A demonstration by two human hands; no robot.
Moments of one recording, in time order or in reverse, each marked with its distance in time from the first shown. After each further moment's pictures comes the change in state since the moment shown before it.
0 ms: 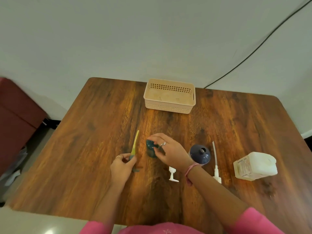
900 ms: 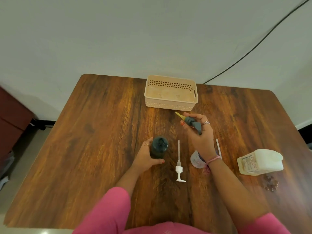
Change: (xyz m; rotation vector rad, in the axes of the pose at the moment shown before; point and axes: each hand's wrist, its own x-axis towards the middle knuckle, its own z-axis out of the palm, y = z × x) left_hand 0.050 0.017 0.042 0.214 -0.572 0.331; right_hand 0.012 0.025 -0.034 0.417 0.559 0.435
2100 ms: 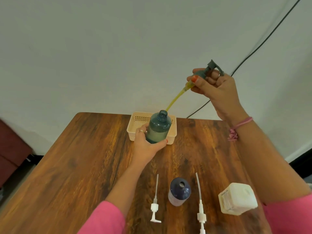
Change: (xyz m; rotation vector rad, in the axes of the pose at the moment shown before) left_hand 0.019 0.207 0.006 -0.332 0.476 0.351; right_hand 0.155 -0.154 -0.147 0.316 -0.112 -0.138
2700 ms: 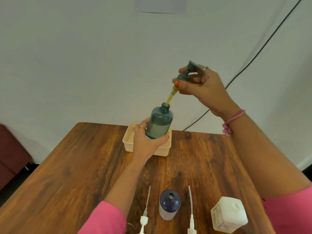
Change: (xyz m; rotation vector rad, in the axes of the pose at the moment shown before) left_hand 0.000 0.067 0.026 0.001 0.061 0.091; right_hand 0.020 -0.042 -0.014 -0.188 -0.213 -0.061
